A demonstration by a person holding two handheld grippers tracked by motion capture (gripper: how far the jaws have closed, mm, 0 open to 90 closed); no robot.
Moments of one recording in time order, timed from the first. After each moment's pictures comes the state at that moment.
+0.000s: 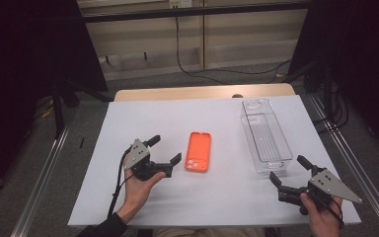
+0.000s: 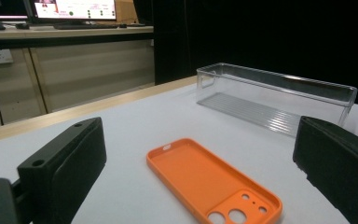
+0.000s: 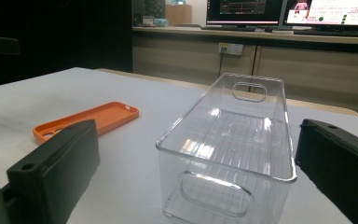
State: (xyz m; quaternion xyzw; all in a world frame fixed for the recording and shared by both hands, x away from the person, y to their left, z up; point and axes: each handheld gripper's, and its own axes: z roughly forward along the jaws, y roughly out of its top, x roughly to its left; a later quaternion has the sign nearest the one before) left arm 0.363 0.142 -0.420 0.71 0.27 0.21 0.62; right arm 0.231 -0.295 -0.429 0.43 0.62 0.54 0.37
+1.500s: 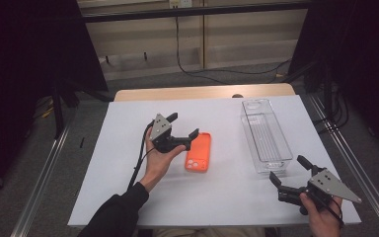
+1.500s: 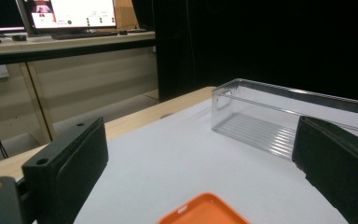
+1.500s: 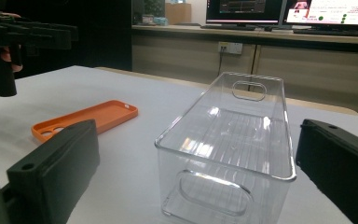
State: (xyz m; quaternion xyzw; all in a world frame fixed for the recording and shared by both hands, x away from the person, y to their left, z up) left arm 0.430 0.088 -0.412 0.71 0.26 0.23 0.62; right arm 0.231 -0.295 -0.429 0.43 0.62 0.54 0.37
